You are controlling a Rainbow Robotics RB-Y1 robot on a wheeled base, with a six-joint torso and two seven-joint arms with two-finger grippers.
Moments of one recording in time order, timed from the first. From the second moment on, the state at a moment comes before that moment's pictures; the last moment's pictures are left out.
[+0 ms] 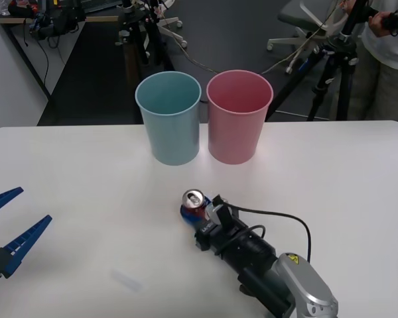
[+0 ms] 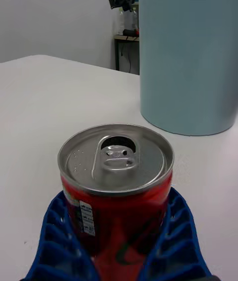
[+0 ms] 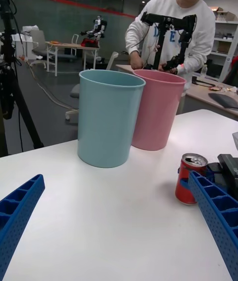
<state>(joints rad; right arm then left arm) -0.05 0.00 0.27 -1.24 1.14 -0.48 0.57 0.35 0.40 0.52 -1.66 -0.96 -1.22 0.00</state>
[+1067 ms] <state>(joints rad) -0.03 -0.21 0.42 -1.68 1.21 -0.31 0.22 0.35 0.40 0.52 -1.66 -0.96 -1.22 0.00</state>
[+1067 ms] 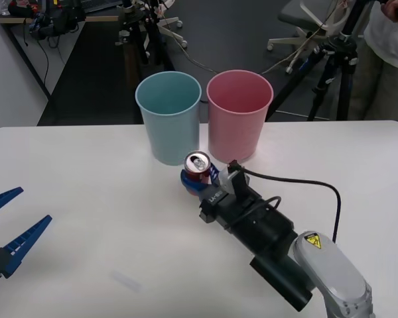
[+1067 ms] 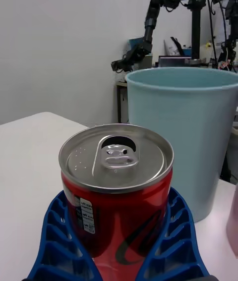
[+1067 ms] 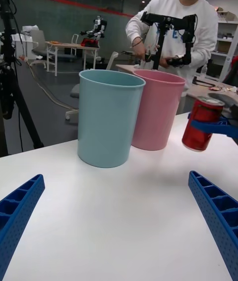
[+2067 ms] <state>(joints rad) -0.17 -0.19 0.39 -1.90 1.77 -0.28 -0.46 0.35 0.40 0.52 -1.66 -0.96 -1.22 0.00</state>
